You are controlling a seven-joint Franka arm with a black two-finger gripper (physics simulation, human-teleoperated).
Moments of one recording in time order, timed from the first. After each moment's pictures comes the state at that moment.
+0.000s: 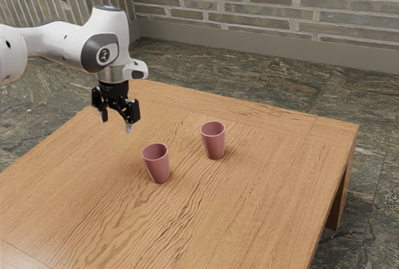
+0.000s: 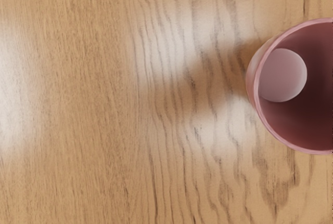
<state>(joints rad) 0.04 0.20 0.03 -1.79 0.12 1.86 0.06</state>
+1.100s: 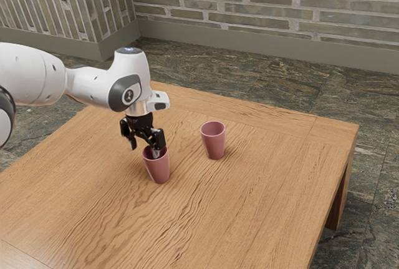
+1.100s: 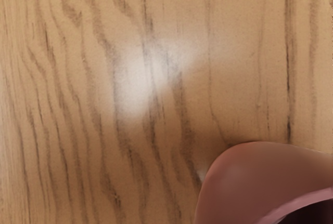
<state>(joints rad) 0.02 0.40 0.02 -1.82 0.03 2.16 0.06</state>
